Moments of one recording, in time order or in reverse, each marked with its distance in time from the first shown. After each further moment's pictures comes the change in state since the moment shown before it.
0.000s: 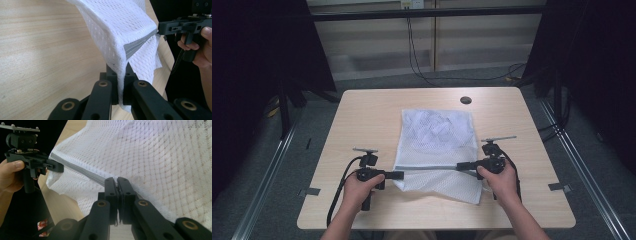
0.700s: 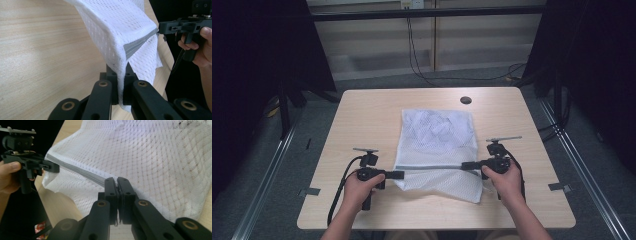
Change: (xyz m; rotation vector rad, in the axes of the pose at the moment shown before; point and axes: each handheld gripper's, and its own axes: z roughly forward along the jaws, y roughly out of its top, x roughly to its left) left arm 0.000 0.001 0.000 0.001 0.002 -0.002; right arm -0.007 -0.002 -0.011 -0.016 -0.023 0.013
